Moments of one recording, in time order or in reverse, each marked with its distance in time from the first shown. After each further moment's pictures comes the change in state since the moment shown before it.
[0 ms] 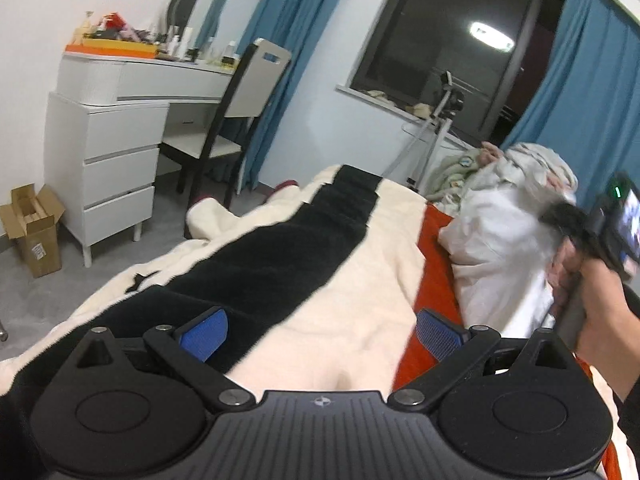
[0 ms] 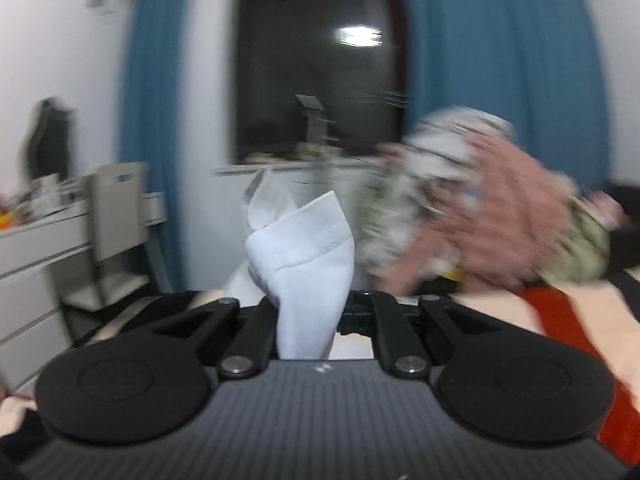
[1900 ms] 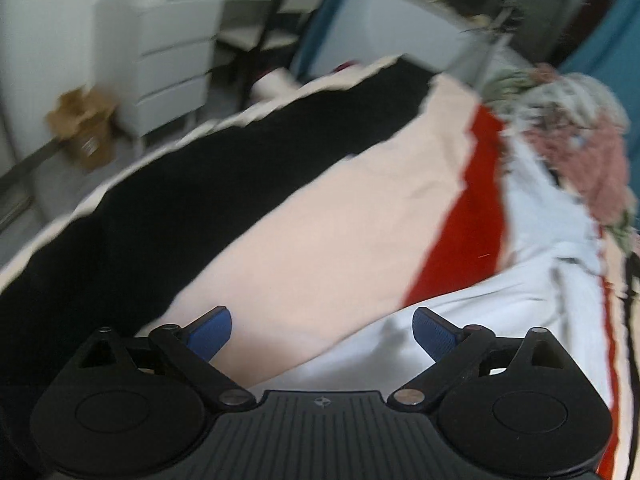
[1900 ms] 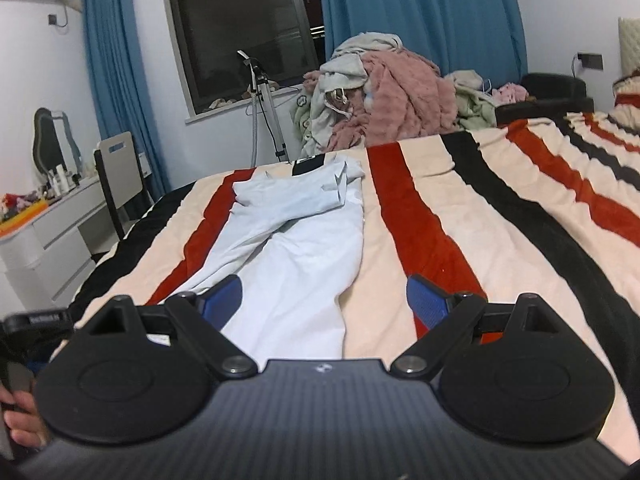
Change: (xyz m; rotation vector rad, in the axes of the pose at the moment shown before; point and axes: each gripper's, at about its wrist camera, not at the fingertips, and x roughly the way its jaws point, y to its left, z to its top) left arm -0.028 0.026 -0.040 -0.106 0.372 0.162; right arm -0.397 -0.138 -0.086 0.181 0.215 -0.024
